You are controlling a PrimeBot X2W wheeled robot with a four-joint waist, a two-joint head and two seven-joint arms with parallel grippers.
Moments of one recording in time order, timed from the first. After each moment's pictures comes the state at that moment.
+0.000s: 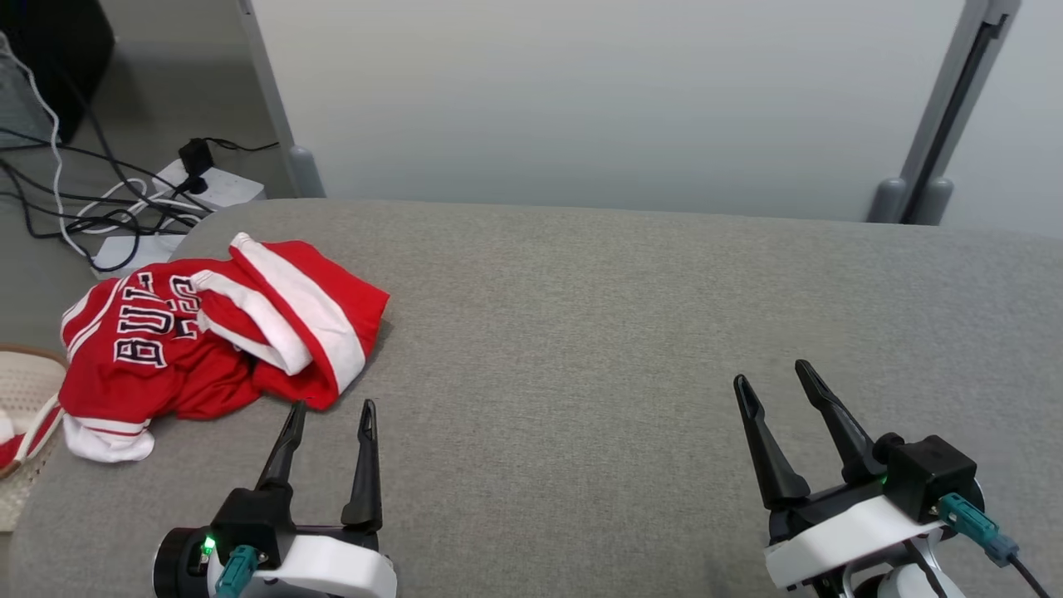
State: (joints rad) left arm -0.01 0.05 -0.16 0.16 -0.17 0.11 -0.25; right arm -0.11 -0.10 0.26 0.18 0.30 0.12 -0.25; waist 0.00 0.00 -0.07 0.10
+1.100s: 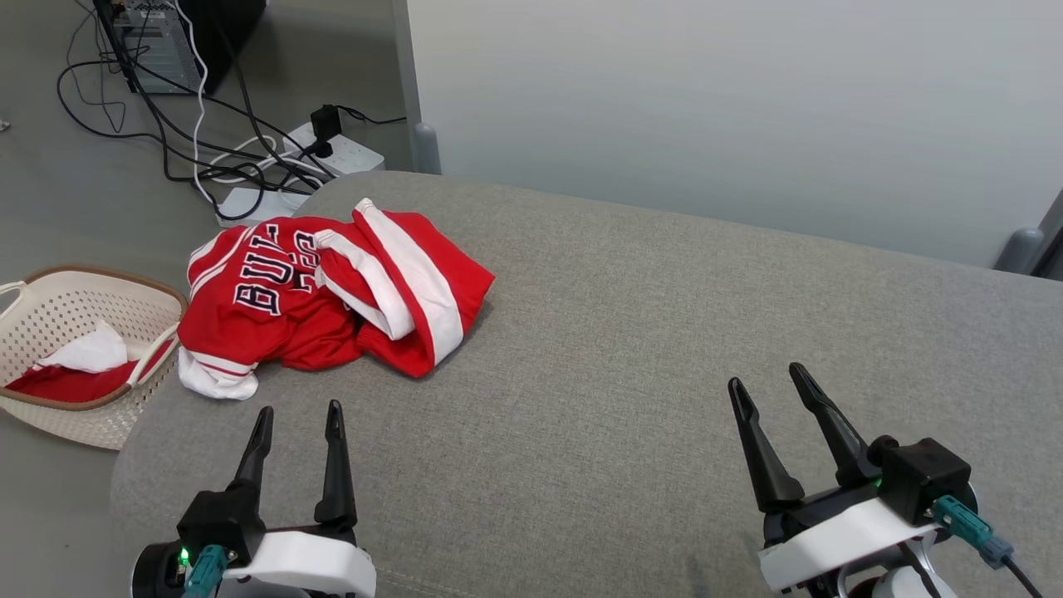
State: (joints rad) left arm -0.01 0.05 -0.12 0.18 -0.23 0.14 -0.25; right arm -0.11 -0.09 0.26 0.18 0.30 0.12 -0.25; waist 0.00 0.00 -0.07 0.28
